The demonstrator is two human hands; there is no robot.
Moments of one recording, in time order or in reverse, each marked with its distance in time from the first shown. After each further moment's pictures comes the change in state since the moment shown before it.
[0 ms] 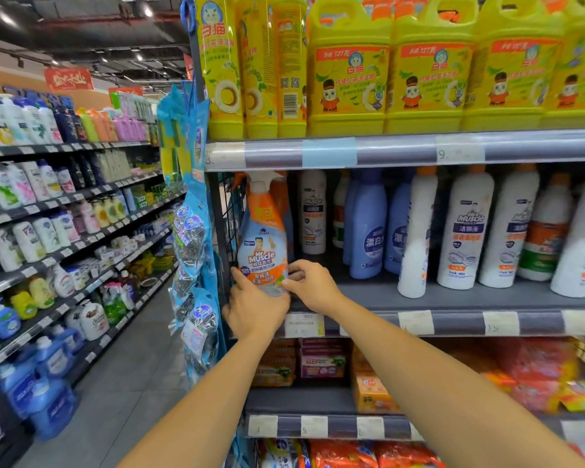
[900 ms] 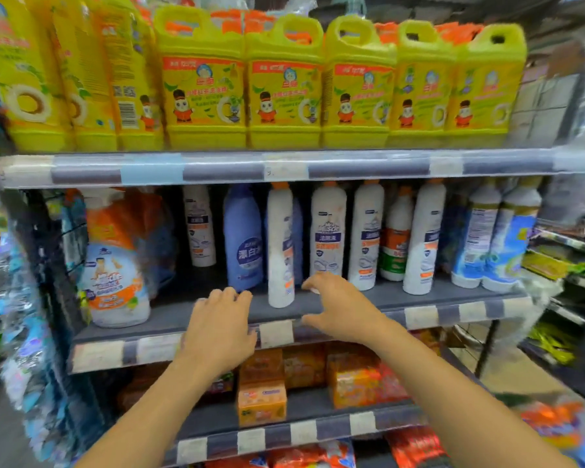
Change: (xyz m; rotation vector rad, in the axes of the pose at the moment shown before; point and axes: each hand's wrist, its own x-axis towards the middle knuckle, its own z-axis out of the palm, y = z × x) left_hand -0.107 0.135 0.031 0.471 -0.203 0.827; right_hand -0.135 0.071 -0.249 -0.603 -0.038 -0.028
